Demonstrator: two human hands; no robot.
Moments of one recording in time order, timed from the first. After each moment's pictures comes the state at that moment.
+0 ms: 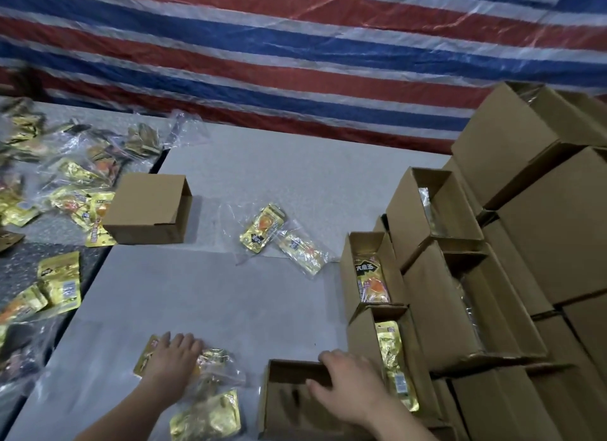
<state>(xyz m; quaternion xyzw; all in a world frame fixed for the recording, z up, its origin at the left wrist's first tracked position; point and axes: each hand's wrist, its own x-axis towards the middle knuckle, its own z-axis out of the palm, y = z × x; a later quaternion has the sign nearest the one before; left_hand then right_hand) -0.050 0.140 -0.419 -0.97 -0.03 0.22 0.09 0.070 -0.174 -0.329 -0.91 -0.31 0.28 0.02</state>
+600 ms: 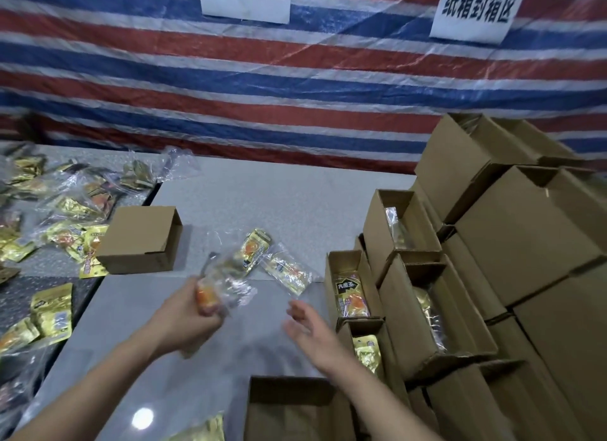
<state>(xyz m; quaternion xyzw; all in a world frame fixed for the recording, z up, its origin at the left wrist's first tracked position) 0.019 0.109 -0.235 -0.89 -0.24 0.02 -0.39 0.093 -0.139 -0.255 -0.76 -0.13 0.35 0.53</state>
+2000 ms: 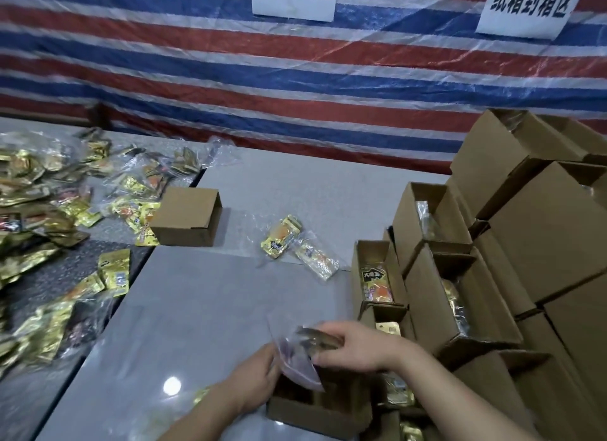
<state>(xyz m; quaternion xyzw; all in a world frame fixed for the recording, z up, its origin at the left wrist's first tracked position) -0.053 0.007 -0.357 -0.89 -0.15 0.15 -0.41 0.090 -0.175 -0.226 -0.76 -0.35 0.47 0.27</state>
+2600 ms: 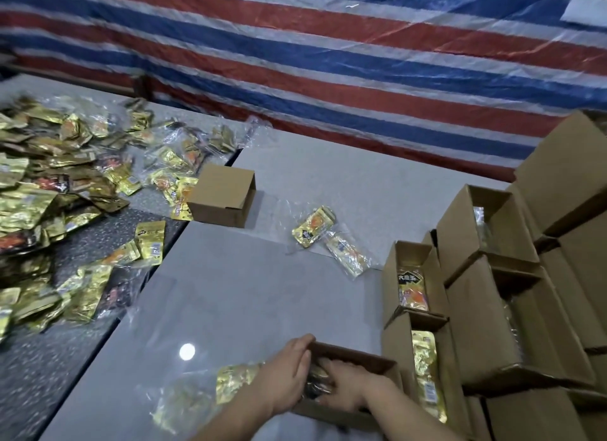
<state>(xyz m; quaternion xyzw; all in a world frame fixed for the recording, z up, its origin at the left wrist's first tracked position) -0.063 -0.004 -0.378 -0.88 -0.19 0.05 -0.43 0.053 -0.137 -0.346 -0.80 -0.38 0.47 -0.01</state>
